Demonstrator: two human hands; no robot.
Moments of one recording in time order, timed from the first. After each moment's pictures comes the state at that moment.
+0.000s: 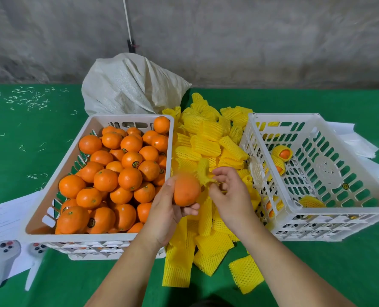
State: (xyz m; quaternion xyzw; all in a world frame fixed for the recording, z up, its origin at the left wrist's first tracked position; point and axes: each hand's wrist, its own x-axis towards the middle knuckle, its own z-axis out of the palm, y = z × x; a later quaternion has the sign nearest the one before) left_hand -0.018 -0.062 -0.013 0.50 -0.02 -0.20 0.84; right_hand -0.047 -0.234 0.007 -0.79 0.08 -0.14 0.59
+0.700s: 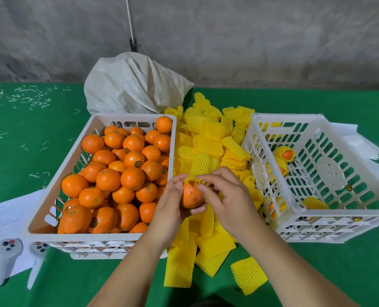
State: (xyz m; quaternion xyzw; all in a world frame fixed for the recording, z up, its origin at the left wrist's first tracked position) left_hand -0.019 -0.065 -0.018 0.52 -0.03 -0.19 0.84; right_hand -0.057 -0.224 0.035 -0.88 -0.08 -0.19 0.44
